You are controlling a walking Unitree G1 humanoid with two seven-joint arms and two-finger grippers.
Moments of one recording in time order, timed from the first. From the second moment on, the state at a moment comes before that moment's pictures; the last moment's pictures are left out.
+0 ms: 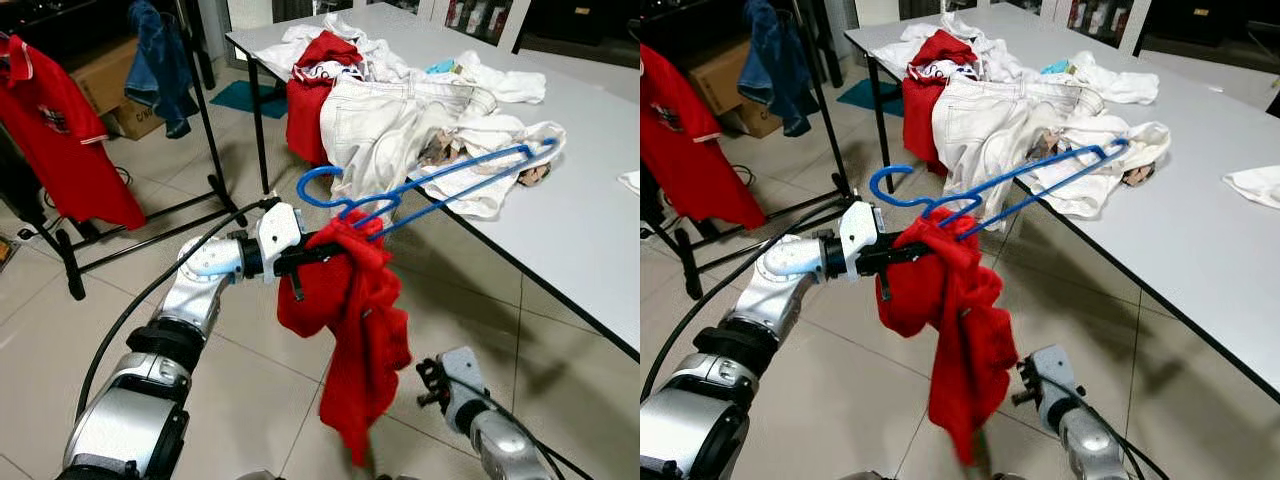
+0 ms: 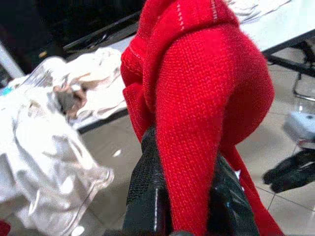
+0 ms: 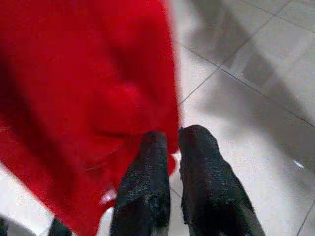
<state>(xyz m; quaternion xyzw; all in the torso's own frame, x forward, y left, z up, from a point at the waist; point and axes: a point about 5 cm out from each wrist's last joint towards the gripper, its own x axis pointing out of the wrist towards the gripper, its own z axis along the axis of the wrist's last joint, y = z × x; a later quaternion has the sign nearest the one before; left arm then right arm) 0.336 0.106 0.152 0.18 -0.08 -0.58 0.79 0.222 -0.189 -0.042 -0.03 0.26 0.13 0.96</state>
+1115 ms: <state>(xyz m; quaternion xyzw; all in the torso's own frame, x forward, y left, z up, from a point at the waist) 0.322 0.093 0.181 0.16 -0.11 -0.64 0.74 0.237 -0.132 -0.037 0.11 0.26 0.22 0.93</state>
